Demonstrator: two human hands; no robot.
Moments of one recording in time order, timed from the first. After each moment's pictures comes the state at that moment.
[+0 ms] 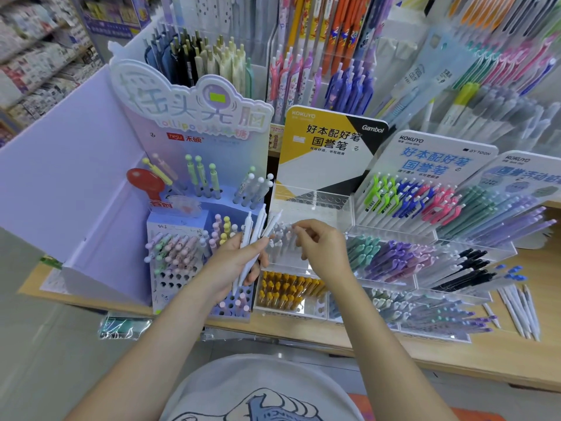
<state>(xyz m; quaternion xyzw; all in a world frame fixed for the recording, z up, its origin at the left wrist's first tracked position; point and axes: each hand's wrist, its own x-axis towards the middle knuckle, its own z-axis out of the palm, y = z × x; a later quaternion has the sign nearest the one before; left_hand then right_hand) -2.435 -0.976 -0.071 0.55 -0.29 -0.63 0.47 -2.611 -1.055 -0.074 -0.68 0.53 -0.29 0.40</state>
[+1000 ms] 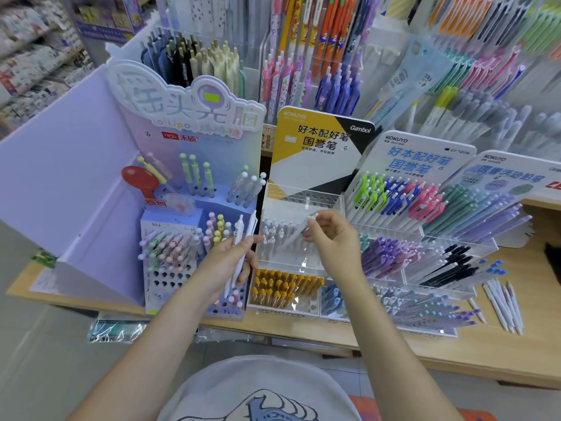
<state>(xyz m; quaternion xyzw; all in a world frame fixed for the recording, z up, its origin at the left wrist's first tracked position) -2.437 -0.967 -0.076 0.55 -0.29 -0.63 0.47 -2.636 -1.044 -0.052 -0.60 0.52 -0.41 0.45</state>
